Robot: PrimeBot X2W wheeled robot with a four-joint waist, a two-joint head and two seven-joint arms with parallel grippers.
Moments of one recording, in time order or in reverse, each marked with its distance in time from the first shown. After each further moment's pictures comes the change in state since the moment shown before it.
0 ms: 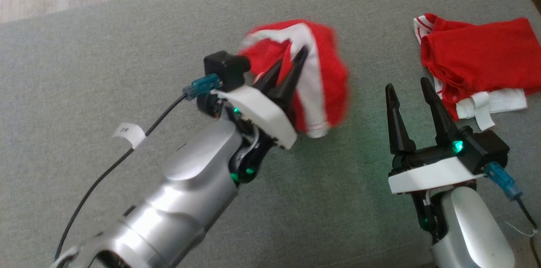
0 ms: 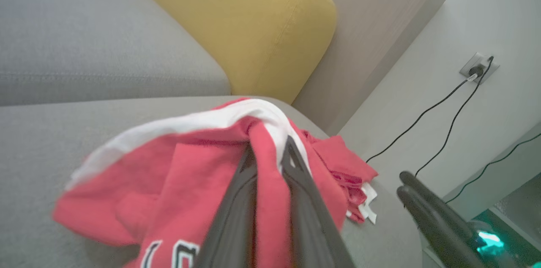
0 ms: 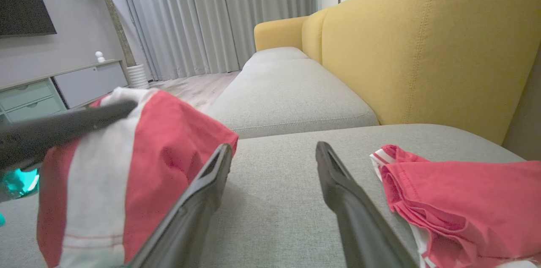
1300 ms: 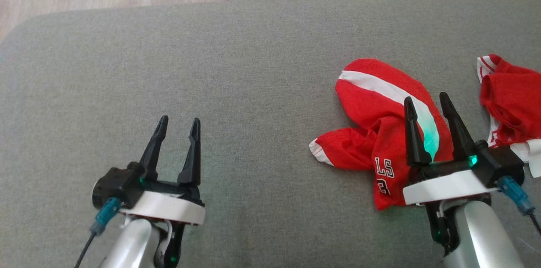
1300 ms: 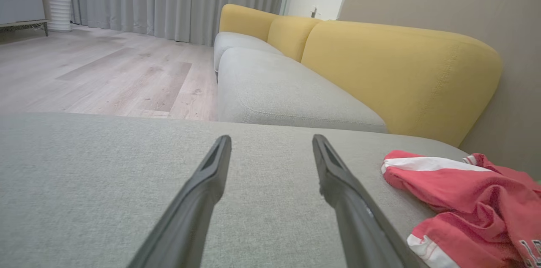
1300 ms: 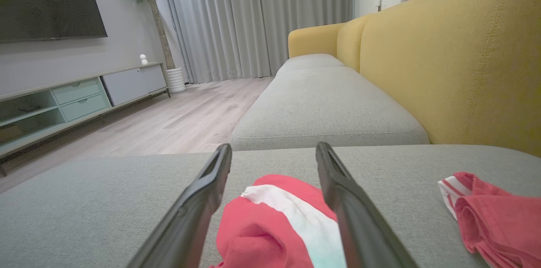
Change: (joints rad) left arm 0.597 0.117 0.558 -0.317 0.548 0.036 -0.160; right arm 0.063 0.003 -0.075 -0.015 -0.029 0.000 0.000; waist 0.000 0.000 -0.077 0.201
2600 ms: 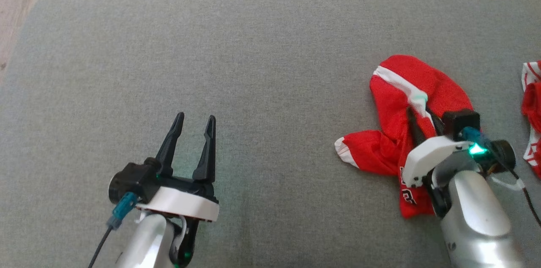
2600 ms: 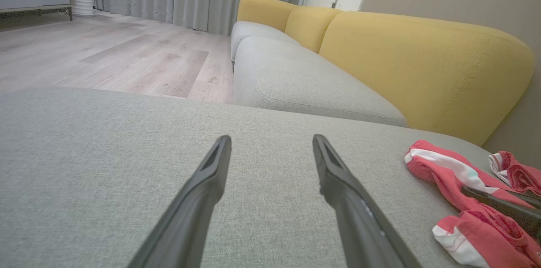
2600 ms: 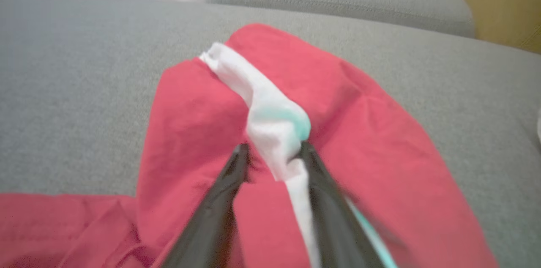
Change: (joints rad) left arm -0.021 -0.106 0.060 0.061 0.100 -0.067 0.000; right arm -0.260 0.002 -0.109 0.476 -0.241 0.000 0.216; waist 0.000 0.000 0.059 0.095
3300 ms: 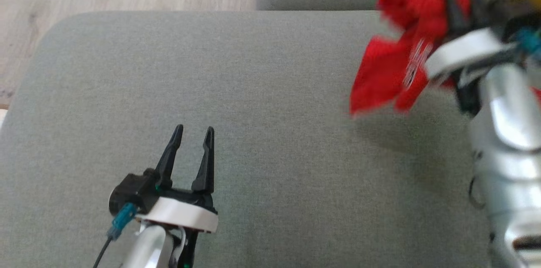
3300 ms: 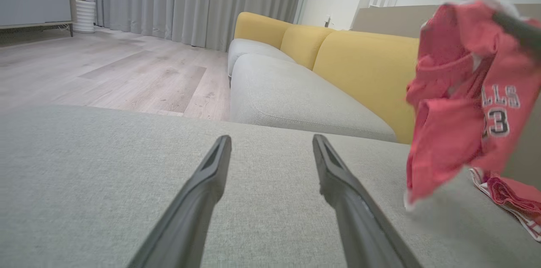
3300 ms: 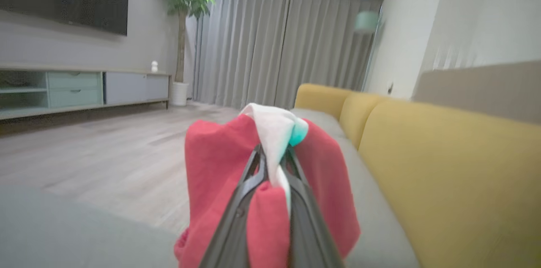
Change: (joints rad) left arm 0.037 -0.002 0.006 0.004 -0.009 0.000 0.000; right arm -0.339 -0.087 0.093 -0.082 0.050 0.000 -0.176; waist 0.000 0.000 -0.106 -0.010
